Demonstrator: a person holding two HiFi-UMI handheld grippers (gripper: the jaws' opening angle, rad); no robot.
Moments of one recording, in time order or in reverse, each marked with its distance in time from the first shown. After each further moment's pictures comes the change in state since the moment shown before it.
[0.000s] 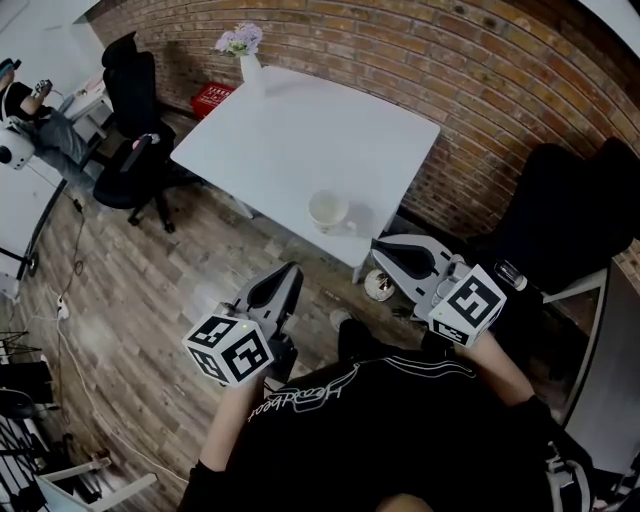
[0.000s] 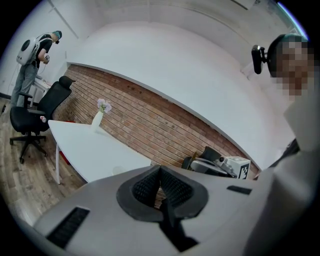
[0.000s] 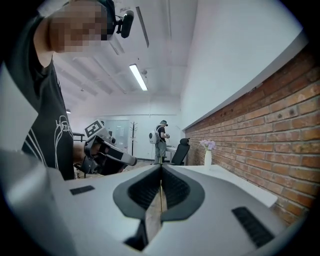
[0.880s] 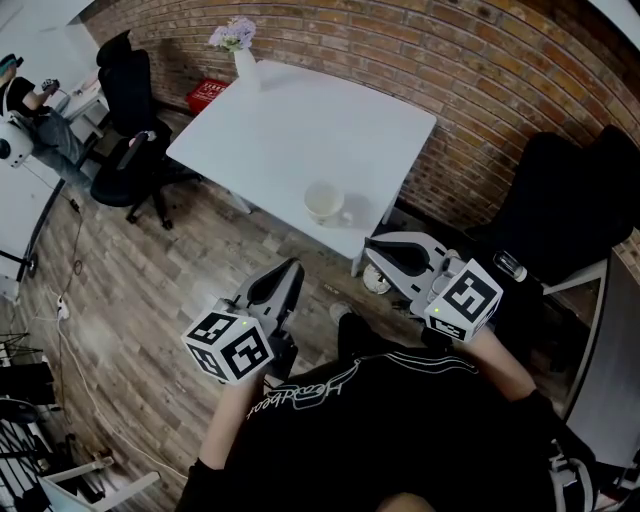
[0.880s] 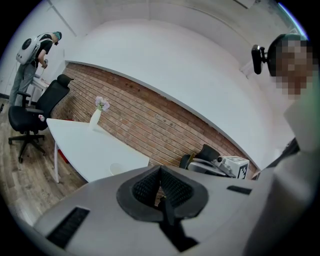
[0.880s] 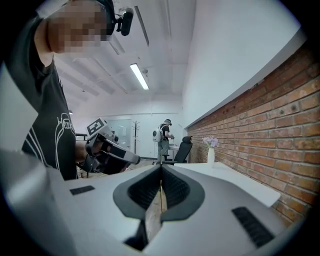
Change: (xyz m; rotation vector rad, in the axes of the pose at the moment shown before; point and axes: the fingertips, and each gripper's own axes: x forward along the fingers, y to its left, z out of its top) left arm 0.002 -0.010 -0.009 0.003 0.021 -0.012; right arm -0.003 0.010 -0.009 0.010 0.016 0.032
